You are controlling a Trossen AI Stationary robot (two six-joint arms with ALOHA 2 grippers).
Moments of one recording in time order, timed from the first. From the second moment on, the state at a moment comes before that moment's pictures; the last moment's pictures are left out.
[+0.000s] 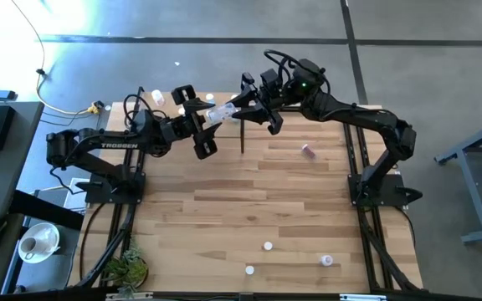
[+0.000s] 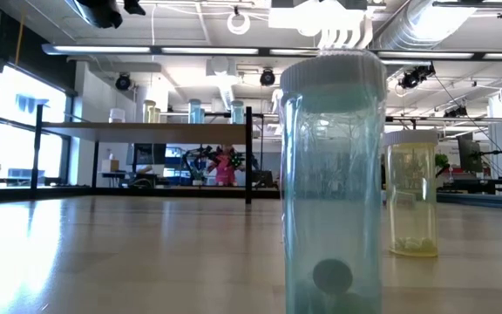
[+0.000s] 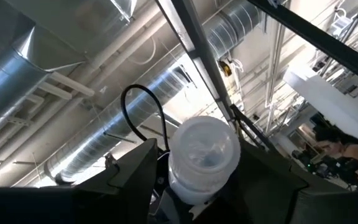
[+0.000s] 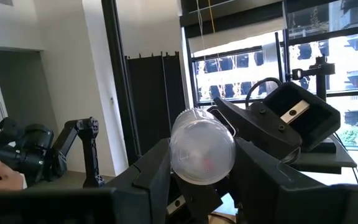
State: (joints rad) left arm 0.38 1.34 0.83 1.29 0.32 0.53; right arm -0.37 1.66 1.59 0.42 -0.83 0.33
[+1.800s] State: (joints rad) left arm 0.37 1.14 0.83 0.51 -0.55 0.37; right arm -0.64 1.66 1.60 0.31 -0.94 0.29
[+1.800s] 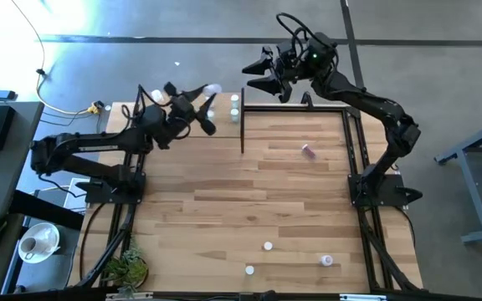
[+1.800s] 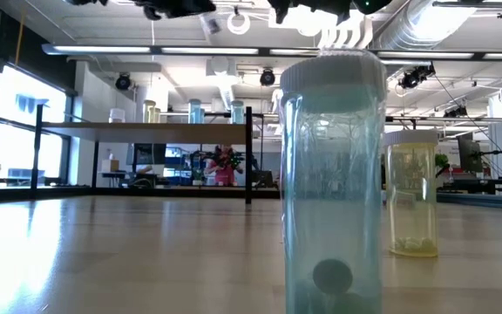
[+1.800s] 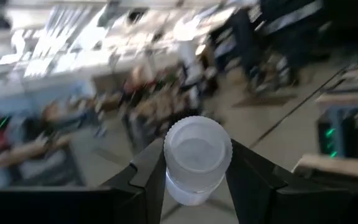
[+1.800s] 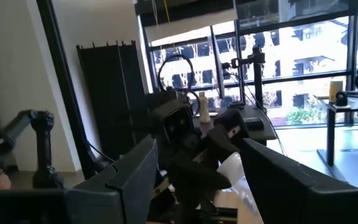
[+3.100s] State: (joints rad) left arm 0.39 0.96 0.83 -0.94 -1.17 -1.00; right arm -0.64 1.66 1.60 0.24 -0.94 0.20
